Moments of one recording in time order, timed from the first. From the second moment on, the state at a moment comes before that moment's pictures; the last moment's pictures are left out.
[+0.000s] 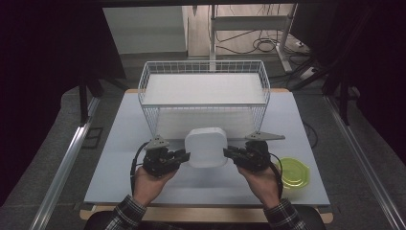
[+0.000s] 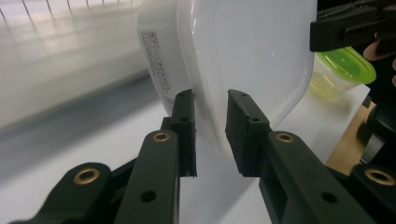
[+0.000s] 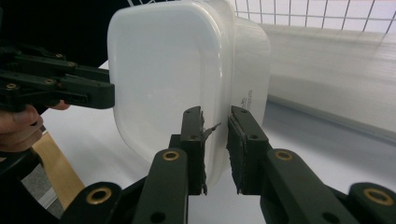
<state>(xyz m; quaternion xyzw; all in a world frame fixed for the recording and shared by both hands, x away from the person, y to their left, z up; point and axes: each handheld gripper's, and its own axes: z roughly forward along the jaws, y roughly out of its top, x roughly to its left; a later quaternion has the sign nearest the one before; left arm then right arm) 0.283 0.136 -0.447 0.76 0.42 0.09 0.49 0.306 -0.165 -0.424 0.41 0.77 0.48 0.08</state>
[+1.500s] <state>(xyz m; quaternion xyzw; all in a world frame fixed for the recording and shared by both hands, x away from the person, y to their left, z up) 0.334 0.148 -0.347 0.73 0.40 0.15 0.53 0.360 -0.153 -0.337 0.39 0.74 0.53 0.13</state>
